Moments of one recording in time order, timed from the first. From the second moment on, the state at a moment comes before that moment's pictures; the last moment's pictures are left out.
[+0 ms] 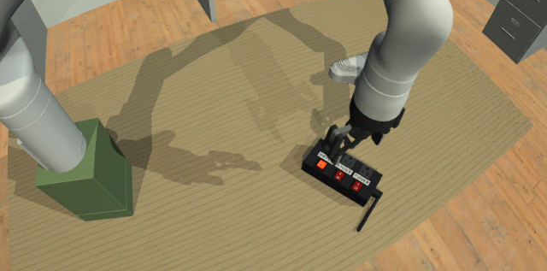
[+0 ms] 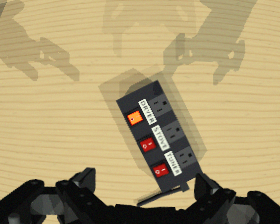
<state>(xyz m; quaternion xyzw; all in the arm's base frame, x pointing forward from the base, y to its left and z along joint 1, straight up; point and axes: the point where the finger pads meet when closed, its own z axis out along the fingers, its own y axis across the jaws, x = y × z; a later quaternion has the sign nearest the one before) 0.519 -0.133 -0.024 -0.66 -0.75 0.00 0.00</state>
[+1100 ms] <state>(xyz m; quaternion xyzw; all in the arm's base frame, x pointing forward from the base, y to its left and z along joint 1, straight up) 0.497 -0.113 -0.051 -0.90 -0.43 0.01 0.03</state>
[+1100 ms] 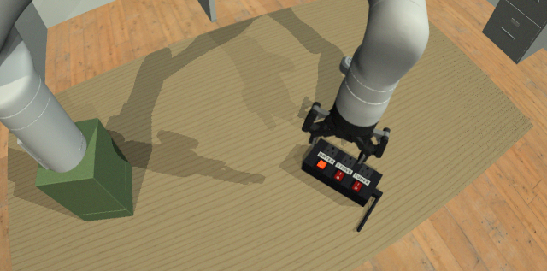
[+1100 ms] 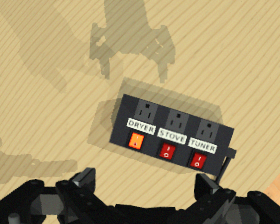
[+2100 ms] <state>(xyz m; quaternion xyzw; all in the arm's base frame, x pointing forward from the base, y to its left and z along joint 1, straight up) 0.482 -0.093 -0.080 -0.99 0.15 0.02 0.01</state>
